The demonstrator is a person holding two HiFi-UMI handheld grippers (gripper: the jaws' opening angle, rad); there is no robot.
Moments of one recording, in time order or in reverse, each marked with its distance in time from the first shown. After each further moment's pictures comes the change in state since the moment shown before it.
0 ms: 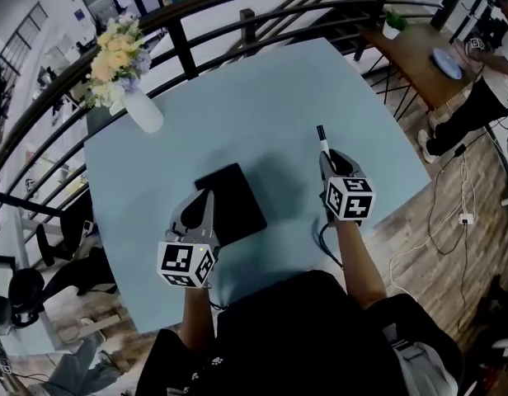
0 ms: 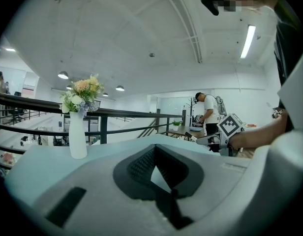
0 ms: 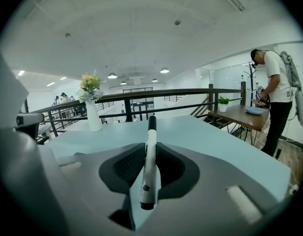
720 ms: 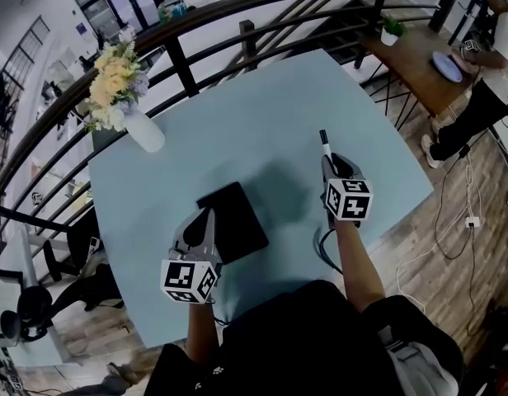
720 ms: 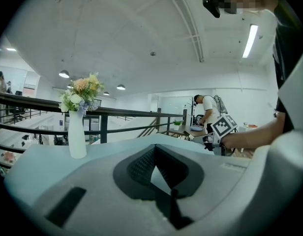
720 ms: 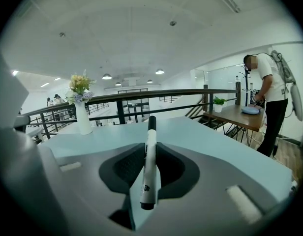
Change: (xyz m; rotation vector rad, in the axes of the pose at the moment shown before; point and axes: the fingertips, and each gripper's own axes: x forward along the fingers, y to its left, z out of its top) left arm 0.010 0.002 0.003 -0.012 0.012 0.011; right arm 0.030 -0.030 0.013 0.025 -0.014 -0.056
